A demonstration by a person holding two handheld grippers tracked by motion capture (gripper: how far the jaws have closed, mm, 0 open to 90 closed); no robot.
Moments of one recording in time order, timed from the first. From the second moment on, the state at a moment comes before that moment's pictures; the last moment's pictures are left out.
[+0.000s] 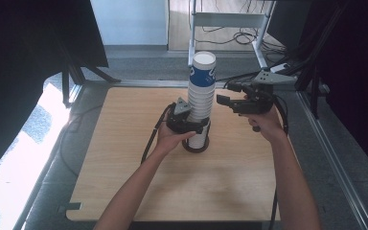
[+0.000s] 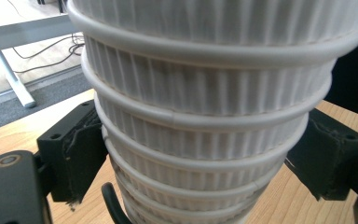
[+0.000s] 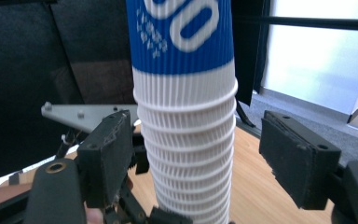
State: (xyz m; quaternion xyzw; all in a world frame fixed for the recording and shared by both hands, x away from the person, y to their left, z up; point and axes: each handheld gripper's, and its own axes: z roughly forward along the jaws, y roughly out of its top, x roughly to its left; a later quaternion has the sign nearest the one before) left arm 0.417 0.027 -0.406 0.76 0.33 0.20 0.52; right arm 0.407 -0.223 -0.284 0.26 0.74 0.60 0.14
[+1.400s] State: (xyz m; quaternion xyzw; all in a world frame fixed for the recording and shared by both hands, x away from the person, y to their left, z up) left arm 0.416 0.026 -0.407 0.76 0.32 0.20 0.52; right arm 0.450 -0.164 -0.246 0.23 0.74 0.61 0.12
